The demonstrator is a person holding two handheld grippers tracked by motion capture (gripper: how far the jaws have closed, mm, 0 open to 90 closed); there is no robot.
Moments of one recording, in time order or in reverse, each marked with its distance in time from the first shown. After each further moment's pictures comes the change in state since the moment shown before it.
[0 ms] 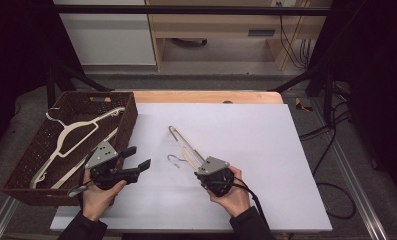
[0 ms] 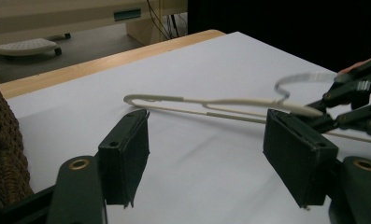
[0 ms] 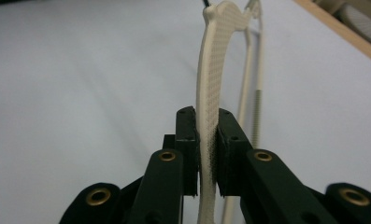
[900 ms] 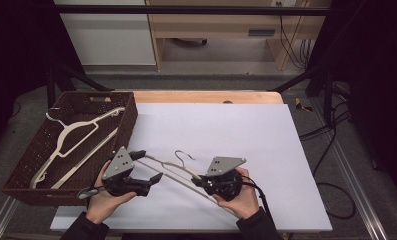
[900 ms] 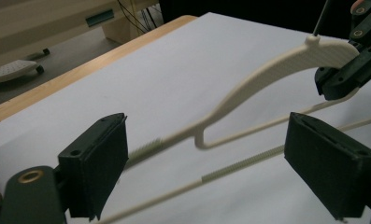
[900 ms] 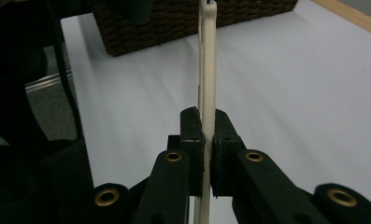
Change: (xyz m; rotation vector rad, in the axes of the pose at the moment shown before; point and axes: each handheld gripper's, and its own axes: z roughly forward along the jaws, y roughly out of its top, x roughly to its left) left arm -0.029 0.000 0.014 0.065 -0.087 0.206; right arm 0.000 0.011 -0.036 -0.127 0.290 0.042
